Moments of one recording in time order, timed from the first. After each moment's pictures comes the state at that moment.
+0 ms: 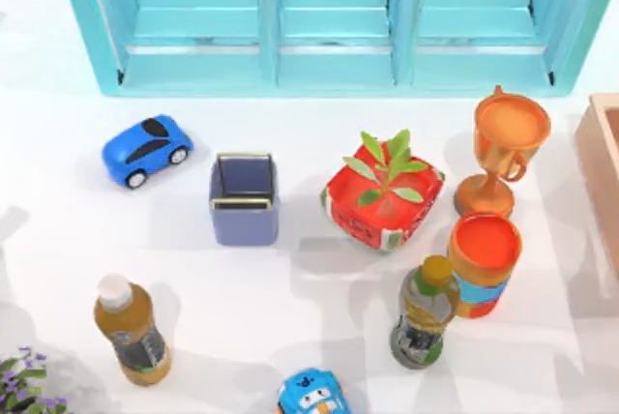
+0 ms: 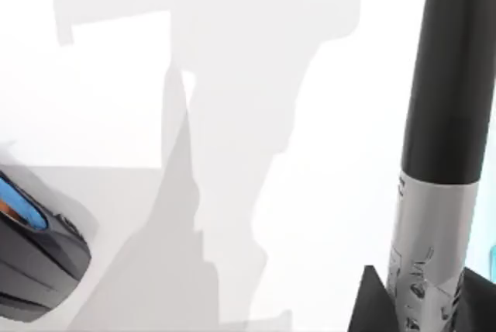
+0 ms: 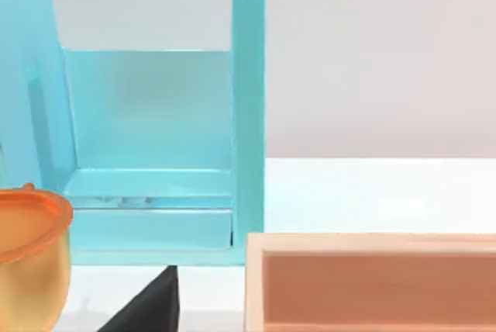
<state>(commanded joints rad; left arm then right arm) 0.71 1.88 1.60 -1.02 0.45 -0.57 0.00 0.00 0.00 0.00 0.00 0.00</state>
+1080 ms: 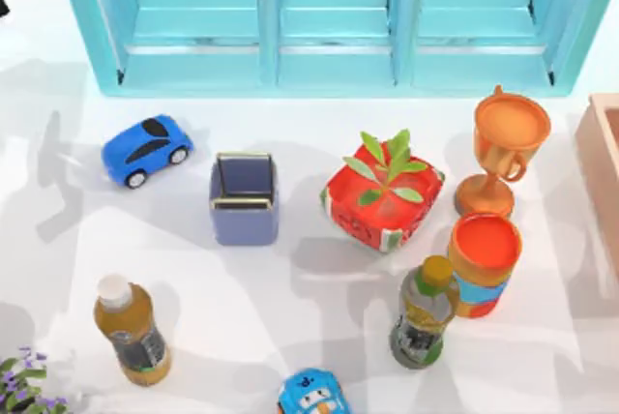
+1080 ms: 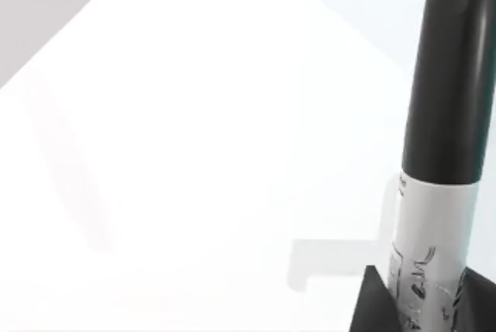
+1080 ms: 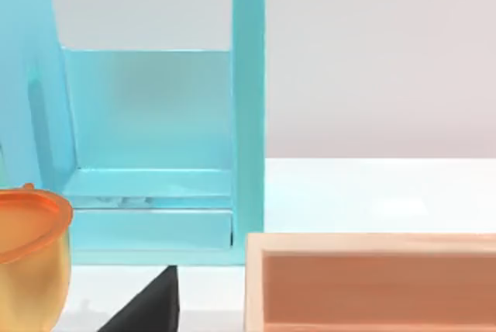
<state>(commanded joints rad) 0.06 1.85 1.35 -0.47 -0.41 -0.46 0.00 0.00 0.00 0.00 0.00 0.00</state>
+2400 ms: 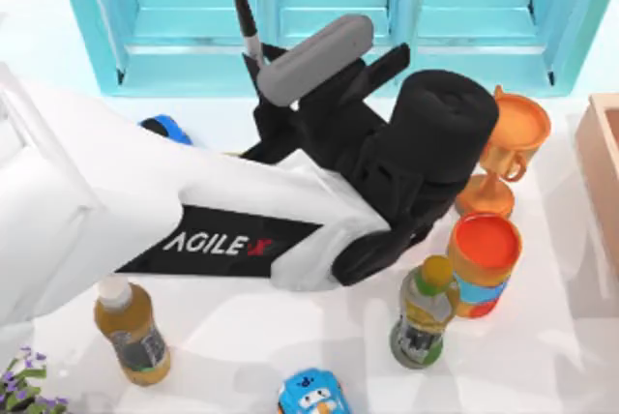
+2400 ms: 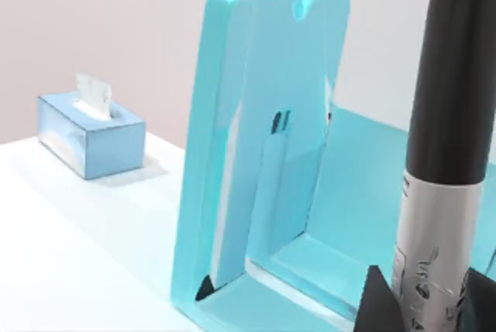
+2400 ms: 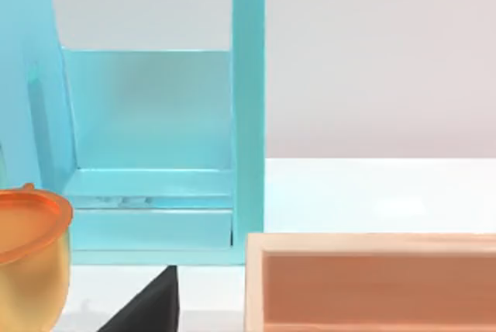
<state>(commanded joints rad) -0.98 1.94 1.16 0.40 -1.65 -0.38 0.00 0.00 0.00 0.00 0.00 0.00</state>
